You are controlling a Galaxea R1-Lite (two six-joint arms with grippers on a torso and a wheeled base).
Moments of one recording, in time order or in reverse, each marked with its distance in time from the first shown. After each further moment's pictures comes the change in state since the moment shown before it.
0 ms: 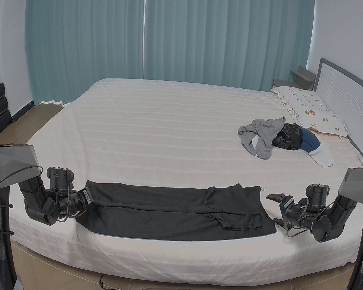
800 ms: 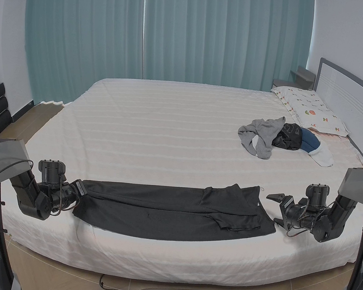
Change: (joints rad) left arm 0.041 -0.071 0.010 0.003 -0.005 -0.003; right arm -0.001 0.000 0.000 0.000 0.000 0.000
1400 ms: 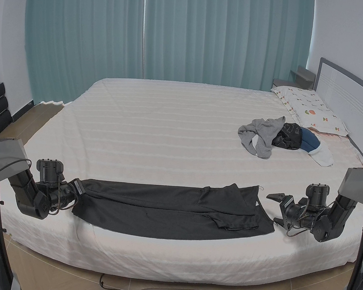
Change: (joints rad) left arm 0.007 -0.002 0.002 -0.001 -0.007 -0.001; right arm -0.002 0.000 -0.004 0.000 0.001 0.004
